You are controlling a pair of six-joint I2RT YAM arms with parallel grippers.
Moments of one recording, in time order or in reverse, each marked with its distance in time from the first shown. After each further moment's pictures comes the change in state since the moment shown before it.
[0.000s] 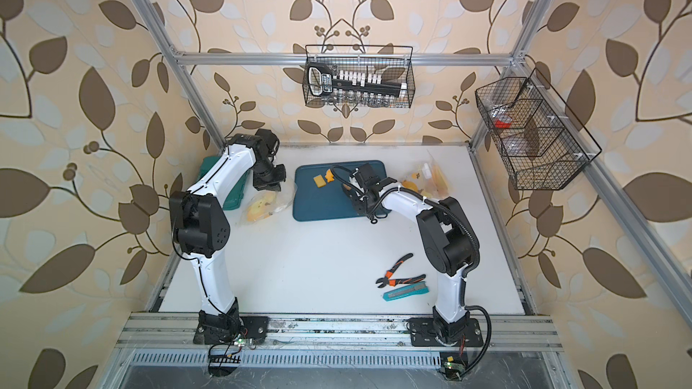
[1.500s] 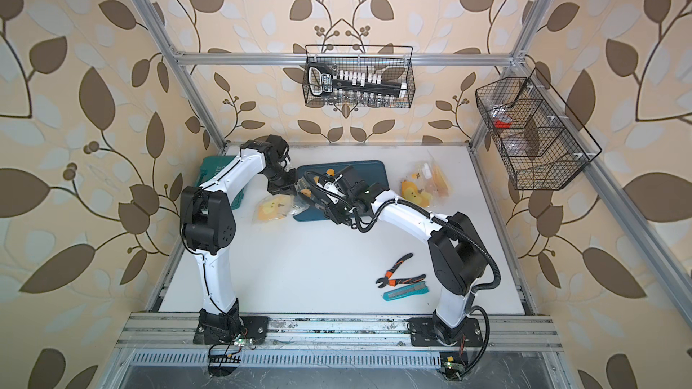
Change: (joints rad) left arm -0.040 0.047 -0.060 0.101 0.164 0.002; right arm 0.180 -0.145 0.006 0.009 -0.285 -0.065
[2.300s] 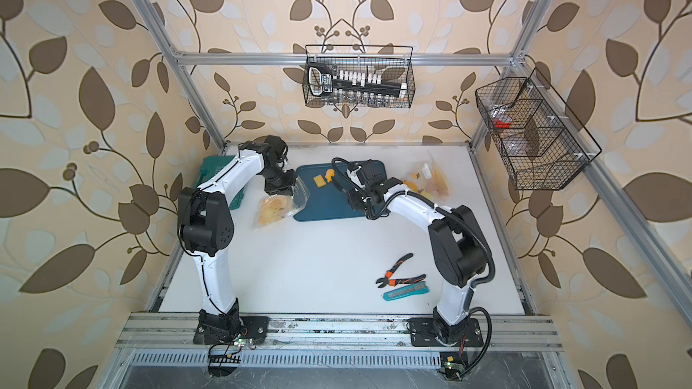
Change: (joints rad) left arm 0.008 -0.024 -0.023 0.011 -0.079 -0.001; right arm -0.159 0.082 -0.015 0.043 0.222 0.122
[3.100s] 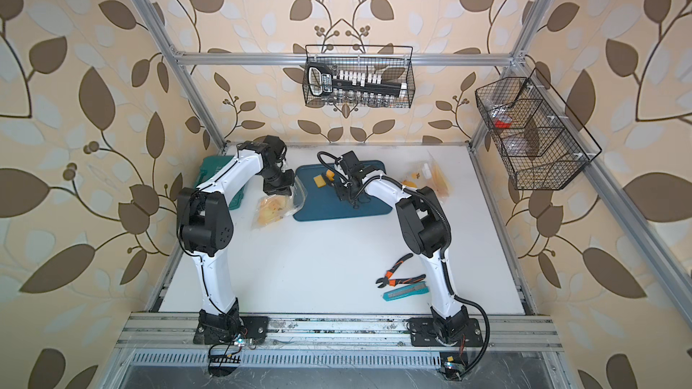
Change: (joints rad) left arm 0.000 -0.001 -0.007 0.001 -0.008 0.000; right arm 0.003 0.350 0.399 -0.106 0.002 -0.004
